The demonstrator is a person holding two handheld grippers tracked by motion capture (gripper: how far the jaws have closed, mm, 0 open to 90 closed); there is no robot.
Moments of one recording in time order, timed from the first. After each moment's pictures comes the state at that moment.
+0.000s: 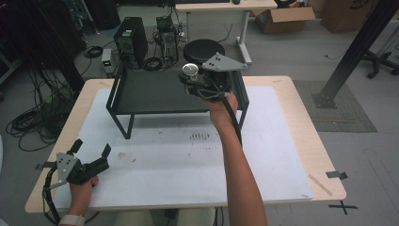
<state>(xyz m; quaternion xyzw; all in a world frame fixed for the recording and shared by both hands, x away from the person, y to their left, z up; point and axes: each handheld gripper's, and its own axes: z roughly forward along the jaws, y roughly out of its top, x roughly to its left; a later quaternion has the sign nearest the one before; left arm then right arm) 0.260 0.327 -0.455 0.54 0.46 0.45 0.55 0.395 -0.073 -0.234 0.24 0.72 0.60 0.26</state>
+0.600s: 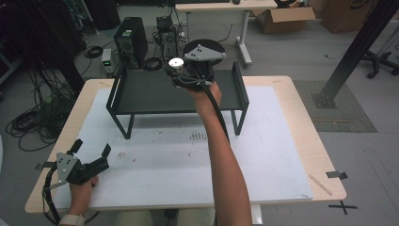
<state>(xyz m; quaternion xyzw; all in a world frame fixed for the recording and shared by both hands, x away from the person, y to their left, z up) 0.260 0.327 -0.454 0.54 0.47 0.45 0.55 0.433 -0.034 -0.239 0.25 0.73 0.59 0.24</state>
